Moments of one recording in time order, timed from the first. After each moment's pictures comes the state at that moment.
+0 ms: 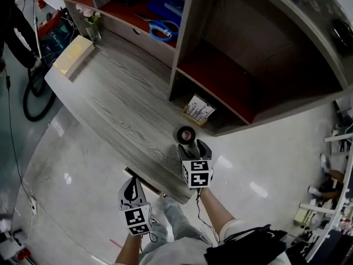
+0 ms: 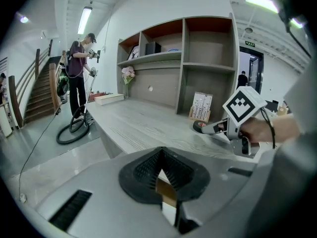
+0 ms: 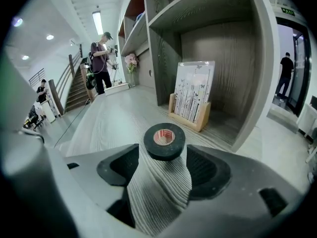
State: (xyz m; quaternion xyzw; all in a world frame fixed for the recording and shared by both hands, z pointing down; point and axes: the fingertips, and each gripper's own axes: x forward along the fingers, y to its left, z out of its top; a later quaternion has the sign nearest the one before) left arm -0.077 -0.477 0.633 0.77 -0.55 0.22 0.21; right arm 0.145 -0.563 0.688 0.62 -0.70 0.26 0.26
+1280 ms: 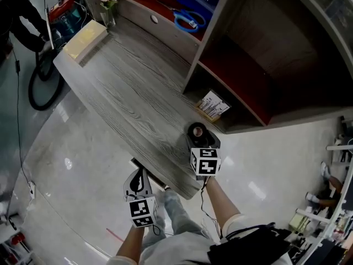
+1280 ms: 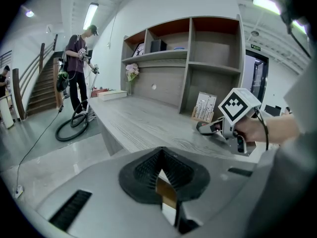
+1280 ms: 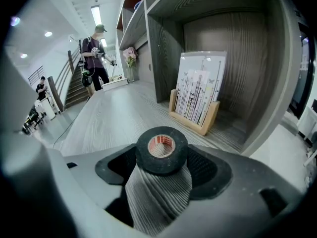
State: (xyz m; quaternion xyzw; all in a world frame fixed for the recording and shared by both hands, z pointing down) left arm -0.080 -0.480 0.641 0.77 -0.56 0.21 0.24; right arm 0.144 -0.584 0.699 0.61 -0.69 0.28 0.28
